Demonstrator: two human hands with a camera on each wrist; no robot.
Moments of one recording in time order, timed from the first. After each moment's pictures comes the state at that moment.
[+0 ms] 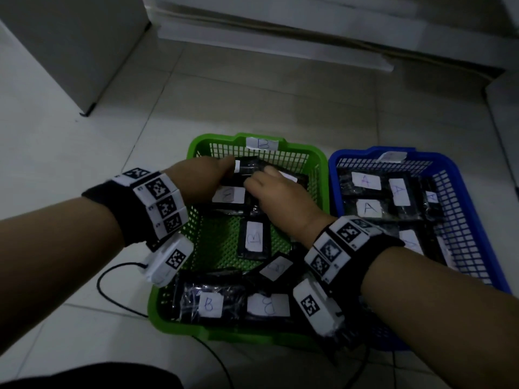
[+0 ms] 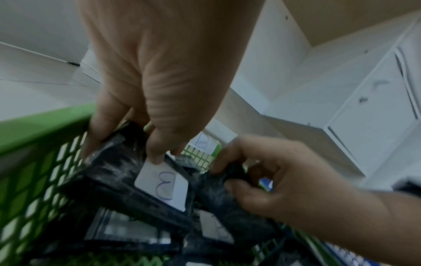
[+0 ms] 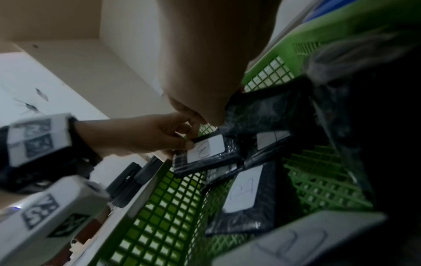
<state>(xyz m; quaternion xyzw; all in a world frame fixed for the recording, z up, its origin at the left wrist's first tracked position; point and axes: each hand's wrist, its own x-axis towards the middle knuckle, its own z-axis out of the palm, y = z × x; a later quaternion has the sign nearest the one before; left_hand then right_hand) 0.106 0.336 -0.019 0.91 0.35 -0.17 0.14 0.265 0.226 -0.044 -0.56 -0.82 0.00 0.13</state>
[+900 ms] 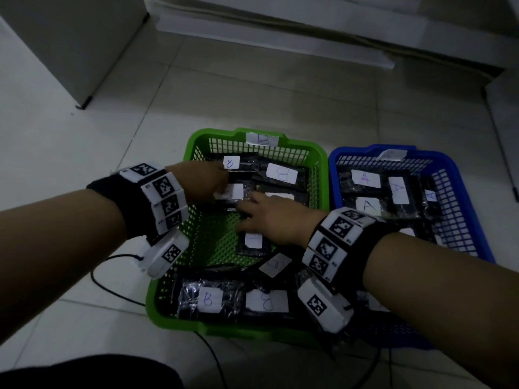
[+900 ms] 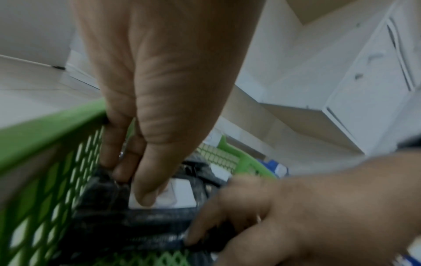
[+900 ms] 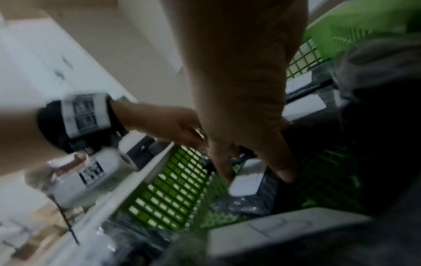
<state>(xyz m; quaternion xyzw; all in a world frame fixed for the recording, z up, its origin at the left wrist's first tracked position) 0.103 0.339 -0.031 0.92 0.27 -0.26 0.09 0.265 0.221 -0.048 -0.42 -0.88 0.15 -0.15</state>
